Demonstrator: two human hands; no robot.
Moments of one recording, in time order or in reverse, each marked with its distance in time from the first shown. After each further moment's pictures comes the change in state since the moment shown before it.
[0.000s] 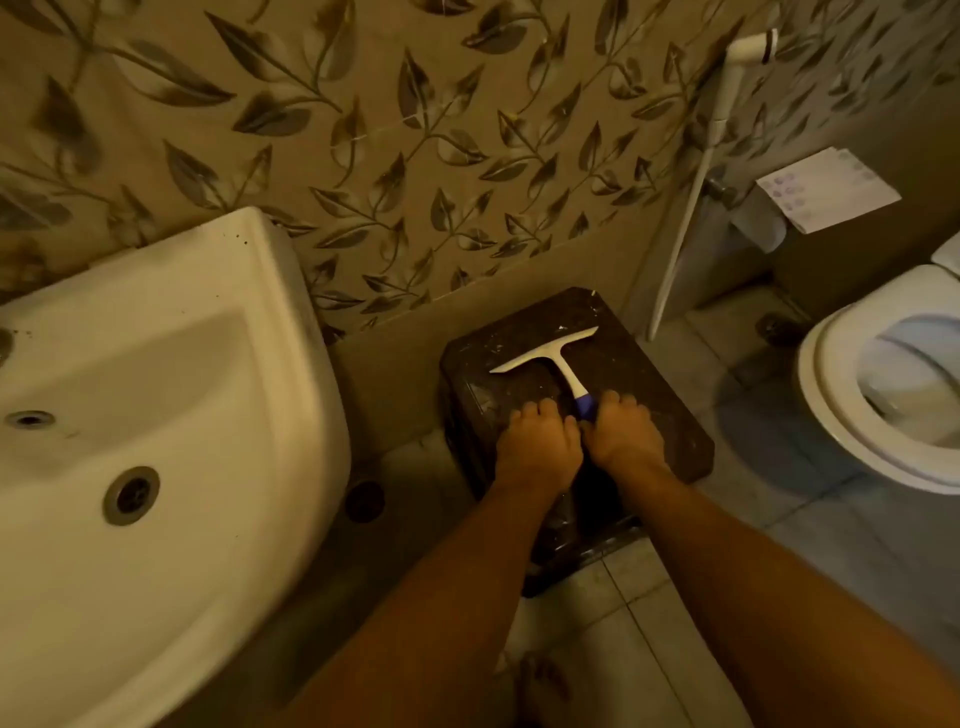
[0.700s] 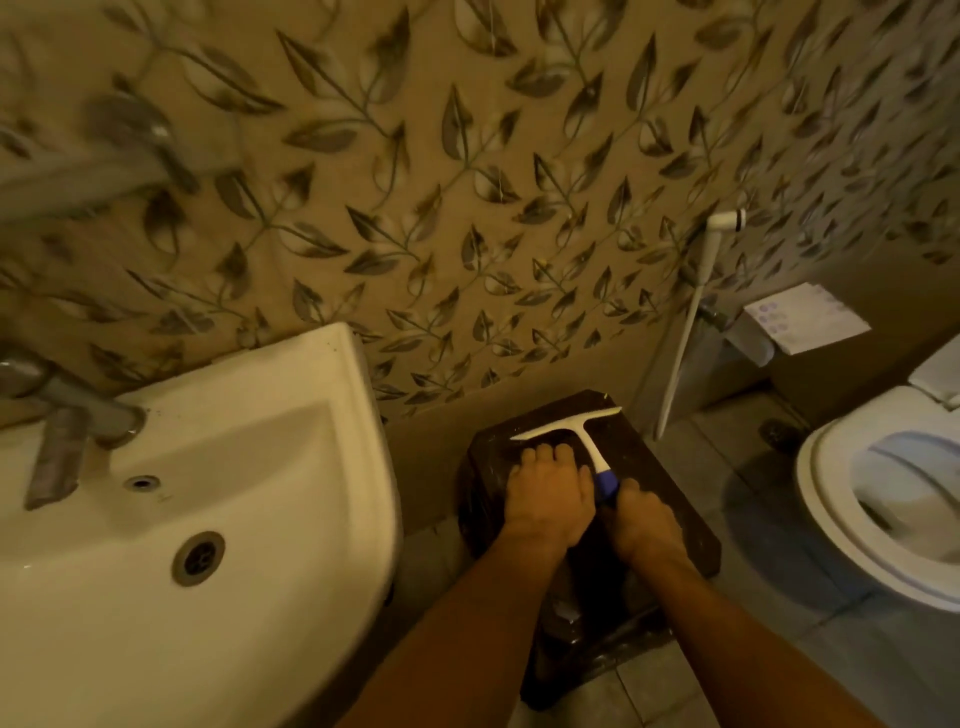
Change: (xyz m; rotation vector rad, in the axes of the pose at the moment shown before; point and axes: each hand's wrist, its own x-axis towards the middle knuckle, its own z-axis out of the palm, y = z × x) left_hand -0.024 0.022 -0.097 0.188 0.098 0.098; right_hand -0.048 -0.019 -0.049 0.107 0.001 0.031
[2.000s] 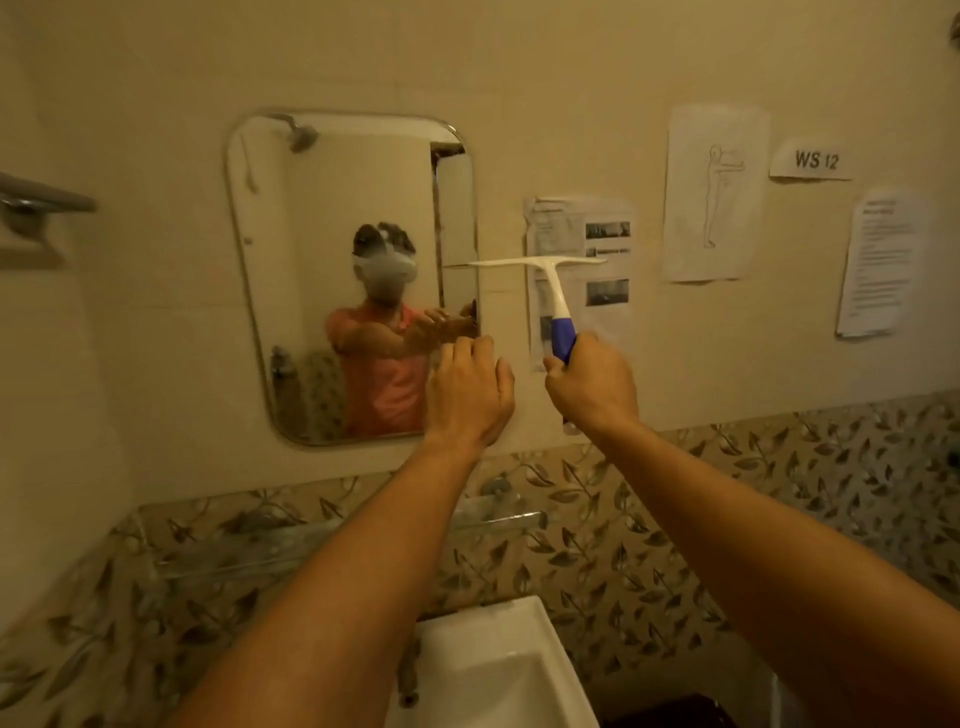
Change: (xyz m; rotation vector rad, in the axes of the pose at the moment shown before) left_hand -0.244 -0.186 -0.549 0.029 1.240 0.112; right_hand -0.413 -0.440 -0.331 0.439 0.845 -0.750
